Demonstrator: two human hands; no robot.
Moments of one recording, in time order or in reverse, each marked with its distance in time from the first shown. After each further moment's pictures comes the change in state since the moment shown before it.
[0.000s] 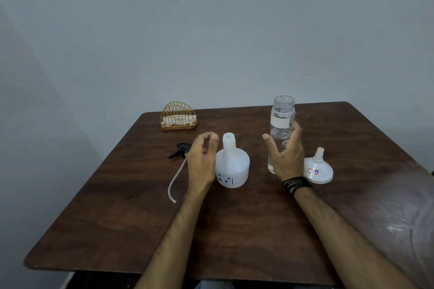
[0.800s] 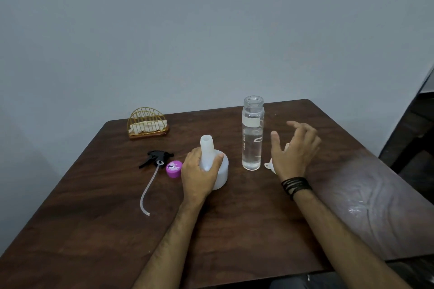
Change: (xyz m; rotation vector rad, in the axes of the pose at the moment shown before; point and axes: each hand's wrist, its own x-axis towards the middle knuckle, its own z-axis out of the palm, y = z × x) left_hand -0.012 -0.034 0.048 0.163 -0.013 0.205; right_hand 0.007 -0.002 -0.059 -0.480 0.307 0.059
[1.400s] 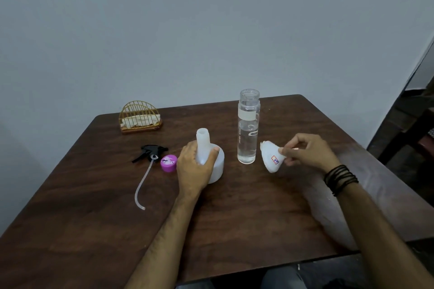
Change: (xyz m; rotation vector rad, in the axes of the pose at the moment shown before) left_hand 0.001 0.002 -0.001 -0.012 -0.029 -0.014; right_hand 0.040 0.033 -0.064 0.262 -0.835 0.389
